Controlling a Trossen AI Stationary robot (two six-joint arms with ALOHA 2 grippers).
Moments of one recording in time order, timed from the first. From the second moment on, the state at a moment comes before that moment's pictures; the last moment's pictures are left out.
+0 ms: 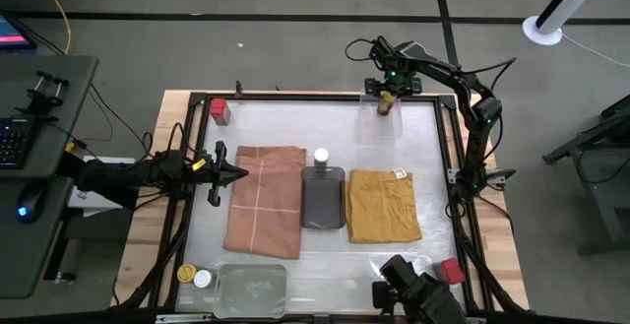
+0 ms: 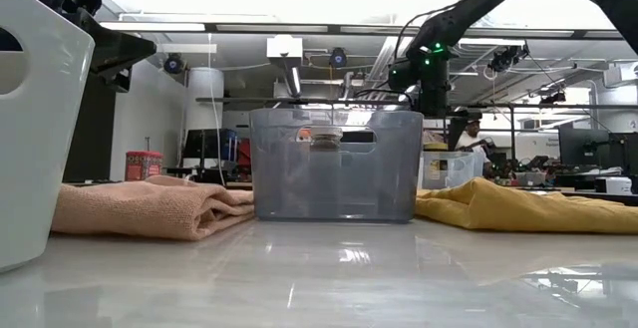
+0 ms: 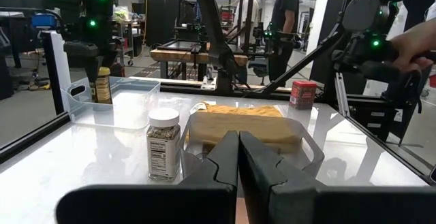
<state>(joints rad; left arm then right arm) -0.03 0.01 0.01 0.01 -0.06 -0.05 -0.89 1.94 1.63 -1.12 0.10 0.65</state>
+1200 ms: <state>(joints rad) -0.03 0.01 0.01 0.03 -0.09 0.01 -0.76 1.44 1.63 -1.00 0.08 0.40</state>
